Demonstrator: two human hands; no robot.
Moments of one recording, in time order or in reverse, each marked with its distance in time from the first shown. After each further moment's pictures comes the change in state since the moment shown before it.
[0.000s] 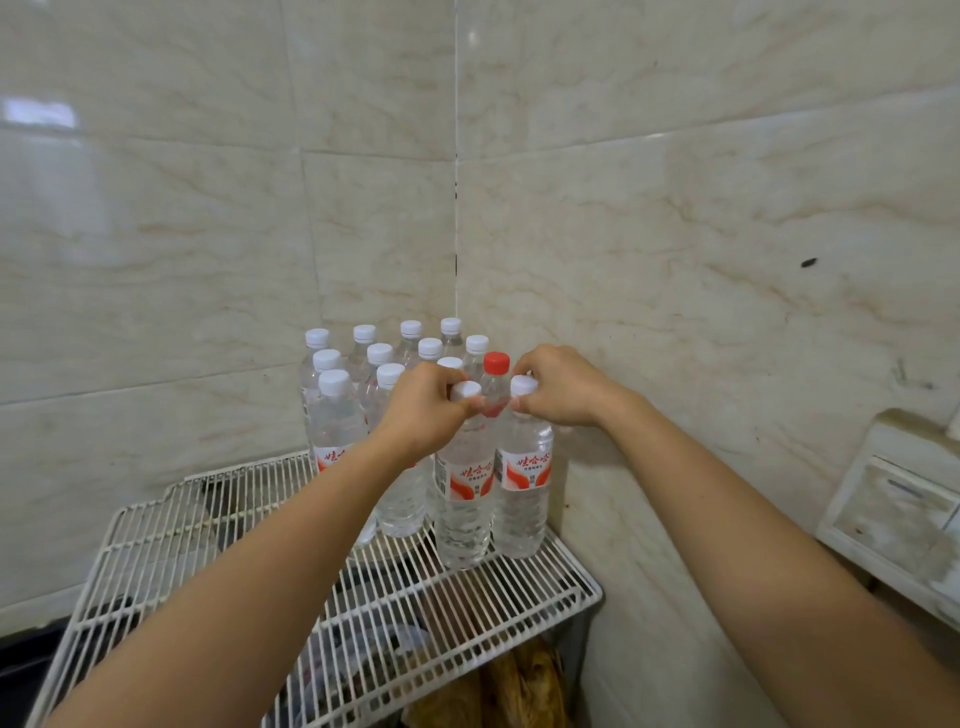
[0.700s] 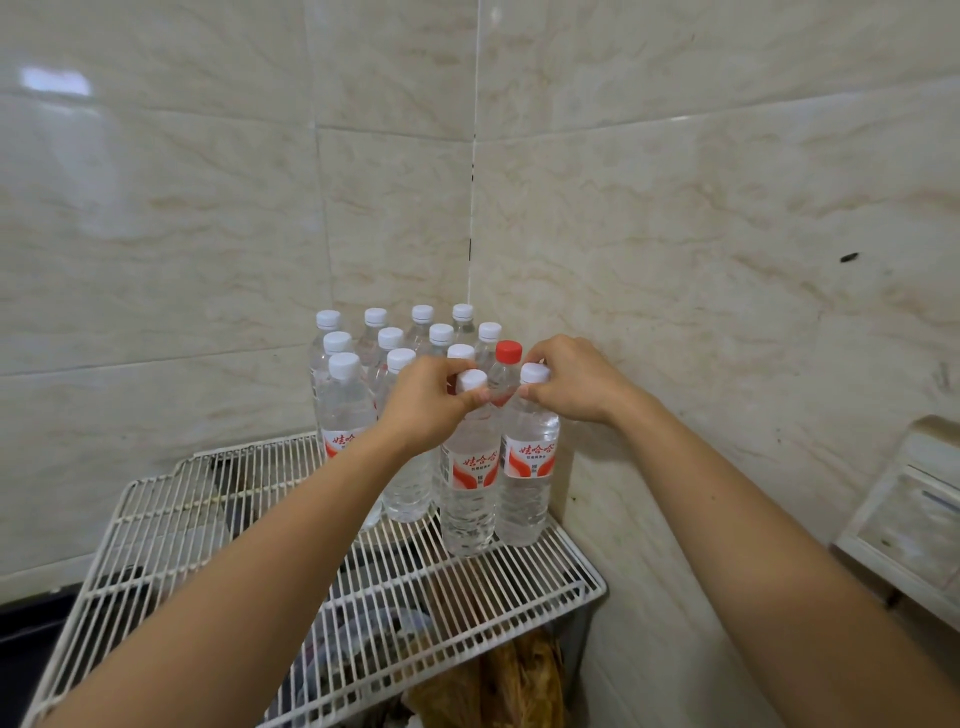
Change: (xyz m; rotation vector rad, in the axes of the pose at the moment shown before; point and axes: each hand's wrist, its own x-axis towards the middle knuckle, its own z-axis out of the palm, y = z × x) left_hand -0.003 -0.004 0.000 0.018 0.039 -0.017; right_hand 0.004 0.005 0.003 0.027 0.055 -0.006
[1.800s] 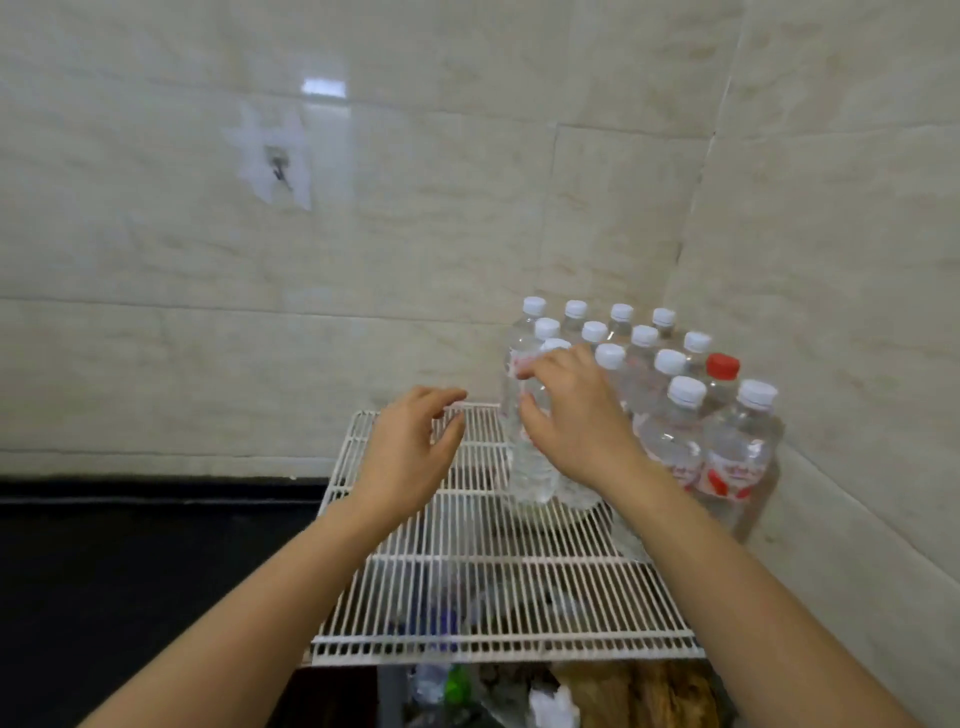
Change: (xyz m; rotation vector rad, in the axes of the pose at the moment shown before) left_hand -0.131 -0.105 -0.112 0.215 0.379 -0.134; right_hand -0.024 -0.152 0.105 0.066 0.181 -0.516
